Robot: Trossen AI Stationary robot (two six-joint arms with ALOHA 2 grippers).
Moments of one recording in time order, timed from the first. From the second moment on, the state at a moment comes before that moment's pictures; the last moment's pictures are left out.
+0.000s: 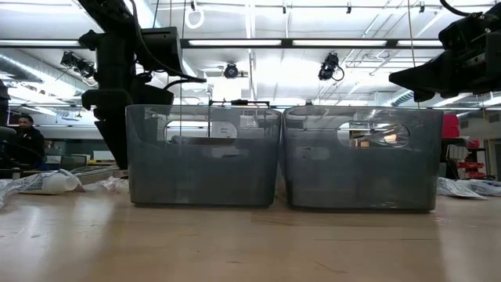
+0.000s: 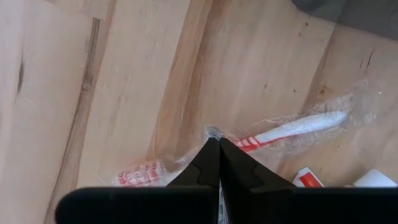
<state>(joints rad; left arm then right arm) 0.13 1.42 0.76 -0.70 -0.01 -0.17 -0.08 0.02 0.01 0.01 0.02 -0.11</state>
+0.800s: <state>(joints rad) 0.13 1.38 0.94 -0.90 0.00 -0.14 -0.08 0.02 0.01 0.01 0.02 -0.11</state>
